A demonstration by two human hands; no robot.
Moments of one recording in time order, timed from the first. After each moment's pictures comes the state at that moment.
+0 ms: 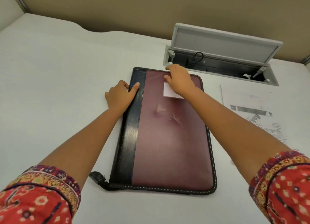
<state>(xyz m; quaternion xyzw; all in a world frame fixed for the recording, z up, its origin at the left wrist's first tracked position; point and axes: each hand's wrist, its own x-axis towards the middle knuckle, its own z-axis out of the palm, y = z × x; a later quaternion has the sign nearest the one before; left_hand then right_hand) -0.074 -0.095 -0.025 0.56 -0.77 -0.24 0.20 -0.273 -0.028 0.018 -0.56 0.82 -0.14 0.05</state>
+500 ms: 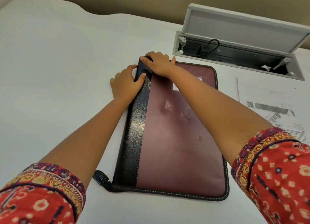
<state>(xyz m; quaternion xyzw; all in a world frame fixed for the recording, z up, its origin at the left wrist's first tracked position) -0.085 -0.112 -0.030 0.52 -0.79 -0.23 0.22 -0.232 -0.106 0.009 -0.55 0.80 -0.10 0.21</state>
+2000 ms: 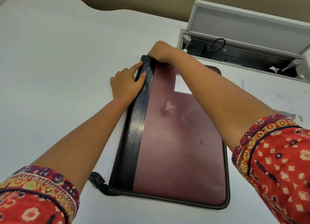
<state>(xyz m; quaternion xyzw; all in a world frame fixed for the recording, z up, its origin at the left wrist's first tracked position) -0.084 -0.112 -0.032 0.53 -0.80 -0.21 0.19 -0.248 -0.144 0.023 -0.56 0.78 -0.07 0.26</state>
